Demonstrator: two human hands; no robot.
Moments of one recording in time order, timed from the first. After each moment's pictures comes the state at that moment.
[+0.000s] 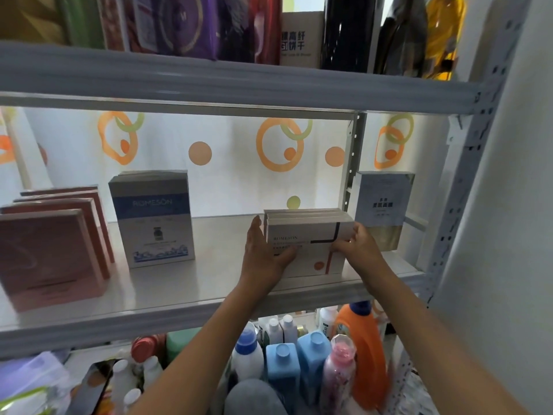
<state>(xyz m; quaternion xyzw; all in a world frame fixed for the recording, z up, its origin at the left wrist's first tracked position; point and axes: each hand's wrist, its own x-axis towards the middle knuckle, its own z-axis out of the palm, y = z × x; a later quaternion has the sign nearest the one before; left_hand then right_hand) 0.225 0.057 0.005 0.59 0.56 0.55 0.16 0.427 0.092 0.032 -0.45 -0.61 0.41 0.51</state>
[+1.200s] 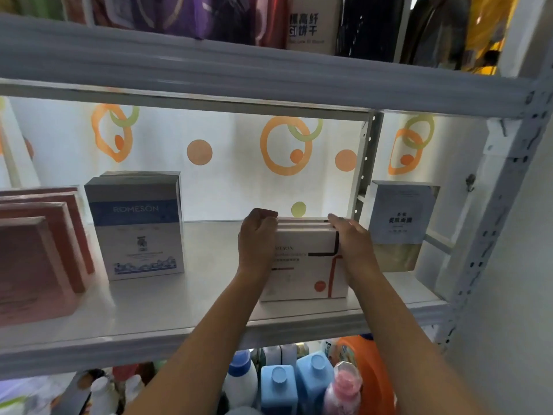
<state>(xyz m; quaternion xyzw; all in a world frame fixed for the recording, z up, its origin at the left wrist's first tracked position) 0.231 0.088 0.061 0.43 0.52 0.68 0.28 0.385 0.135 0.064 -0.48 -0.50 0.46 0.56</state>
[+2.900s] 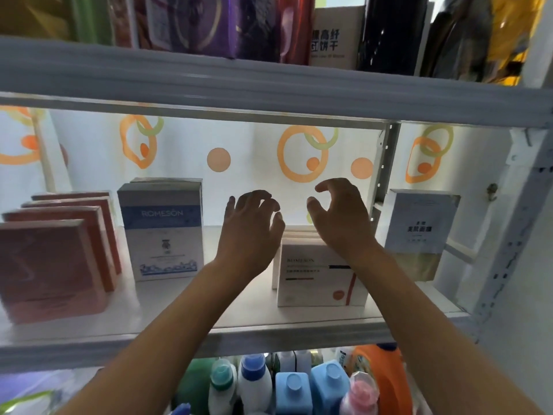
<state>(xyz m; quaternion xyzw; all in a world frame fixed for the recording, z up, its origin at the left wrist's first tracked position) 0.183 0.049 0.094 0.64 0.62 0.40 -0.20 0.339 0.095 0.127 -0.47 -0.75 0.01 0.47</state>
